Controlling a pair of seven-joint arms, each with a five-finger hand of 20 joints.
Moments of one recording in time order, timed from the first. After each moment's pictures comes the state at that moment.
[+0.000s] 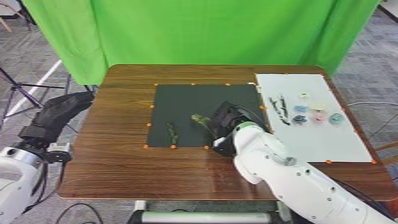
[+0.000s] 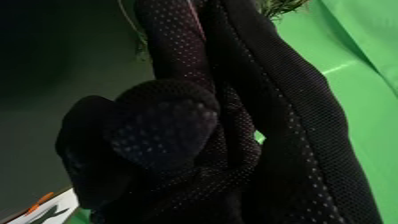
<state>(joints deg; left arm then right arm) 117.2 -51.9 -110.0 -108.1 59.8 -9.6 3.1 -67.1 -58.2 38.4 -102.8 -98.8 12.4 44.5</state>
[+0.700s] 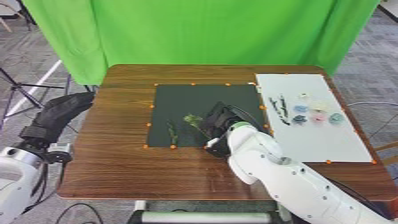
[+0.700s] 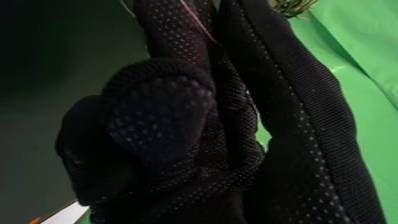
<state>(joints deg) 117.3 -51.9 -110.1 -108.4 59.8 -10.1 2.7 -66.4 -59.8 37.5 -102.8 -96.9 12.3 44.5</state>
